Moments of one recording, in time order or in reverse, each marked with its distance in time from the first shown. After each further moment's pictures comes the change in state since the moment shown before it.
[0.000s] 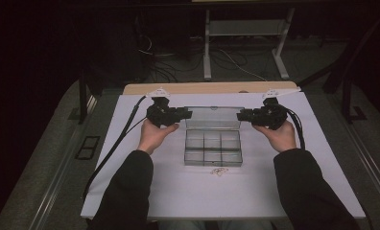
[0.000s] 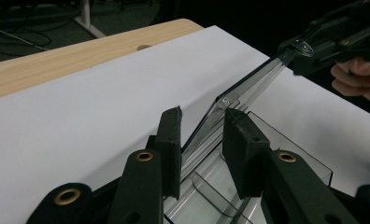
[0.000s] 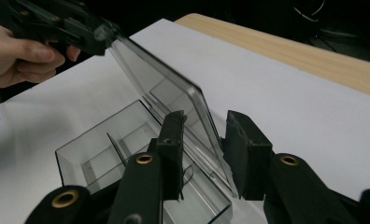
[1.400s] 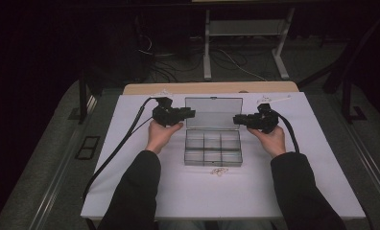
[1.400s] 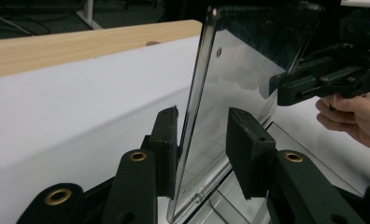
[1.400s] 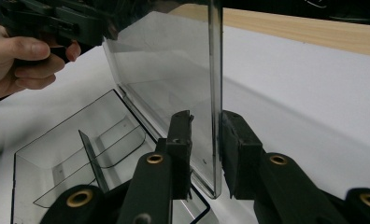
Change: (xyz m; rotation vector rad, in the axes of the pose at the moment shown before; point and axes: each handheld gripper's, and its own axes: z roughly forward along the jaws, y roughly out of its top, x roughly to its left) left arm 0.025 -0.015 0.032 -0.022 -0.006 -0.087; right arm -0.031 -0.031 0.038 -0.018 0.035 0.073
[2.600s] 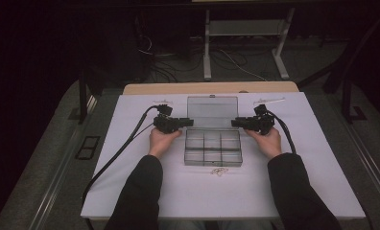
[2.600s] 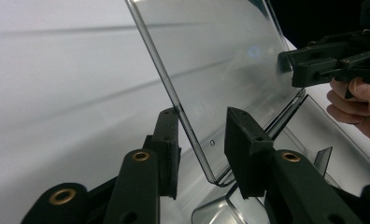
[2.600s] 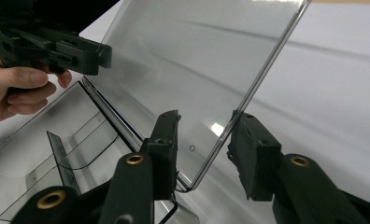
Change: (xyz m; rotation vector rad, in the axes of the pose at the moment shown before) left arm 0.029 -0.036 0.021 0.084 -0.016 -0.160; right arm -0.018 -0.012 0.020 0.055 -0.036 0.122
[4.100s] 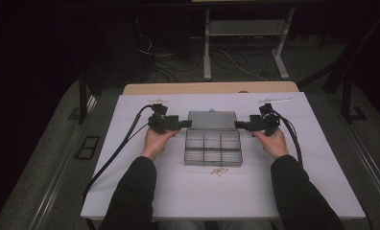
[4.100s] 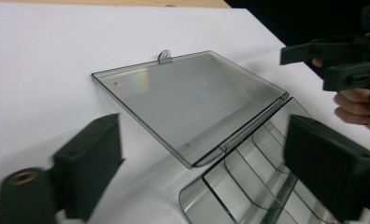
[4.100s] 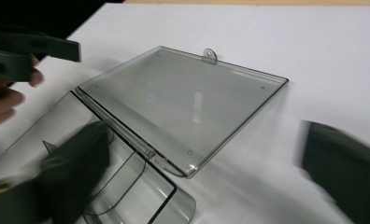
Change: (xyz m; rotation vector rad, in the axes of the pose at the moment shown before) left arm -0.017 0.004 -0.028 -0.020 0.045 0.015; right arm 0.011 0.002 -0.021 -0.007 -0.102 0.053
